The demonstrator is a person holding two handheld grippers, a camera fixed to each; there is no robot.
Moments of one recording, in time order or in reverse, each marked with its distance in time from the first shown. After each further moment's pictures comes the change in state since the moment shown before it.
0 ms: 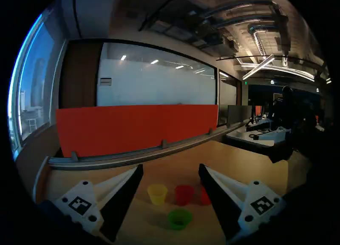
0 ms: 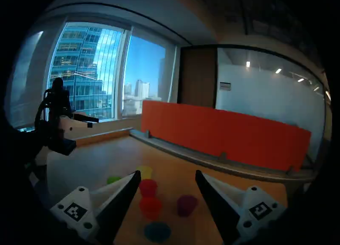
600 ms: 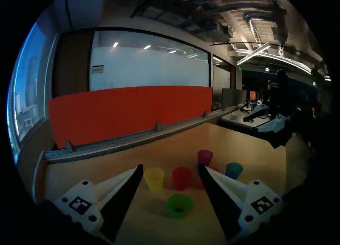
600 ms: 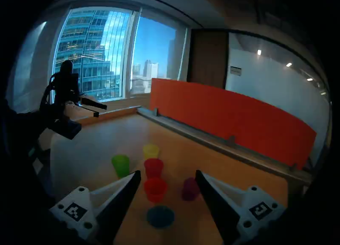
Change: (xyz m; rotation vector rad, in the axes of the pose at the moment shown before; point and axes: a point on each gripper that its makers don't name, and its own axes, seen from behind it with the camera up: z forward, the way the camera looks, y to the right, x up) left arm -0.051 -0.001 0.006 -0.055 -0.128 0.024; right arm -0.044 -0.012 0.001 0.059 -0.161 -0.030
